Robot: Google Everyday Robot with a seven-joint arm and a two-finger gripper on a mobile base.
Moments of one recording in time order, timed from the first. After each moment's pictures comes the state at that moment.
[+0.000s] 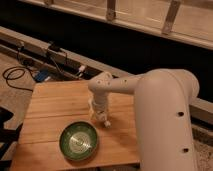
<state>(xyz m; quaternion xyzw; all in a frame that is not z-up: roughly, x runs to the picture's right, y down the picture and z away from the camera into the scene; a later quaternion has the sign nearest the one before) -0.035 0.165 0.855 -0.35 0.20 0.53 0.75</state>
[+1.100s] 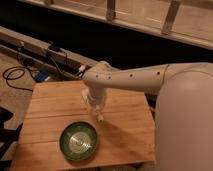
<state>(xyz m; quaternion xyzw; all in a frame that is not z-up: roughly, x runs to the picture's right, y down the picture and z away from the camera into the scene) -0.047 0.106 0.756 -0.30 0.14 0.49 0.81</state>
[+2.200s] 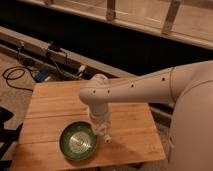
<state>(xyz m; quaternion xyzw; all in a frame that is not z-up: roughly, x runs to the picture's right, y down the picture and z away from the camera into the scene) -0.013 0.192 0.705 -0.31 0.24 0.47 0.79</state>
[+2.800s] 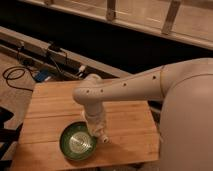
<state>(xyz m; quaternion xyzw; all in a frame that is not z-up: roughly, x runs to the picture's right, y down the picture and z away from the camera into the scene) -0.050 0.197 0.701 -0.33 0.23 0.39 0.83</state>
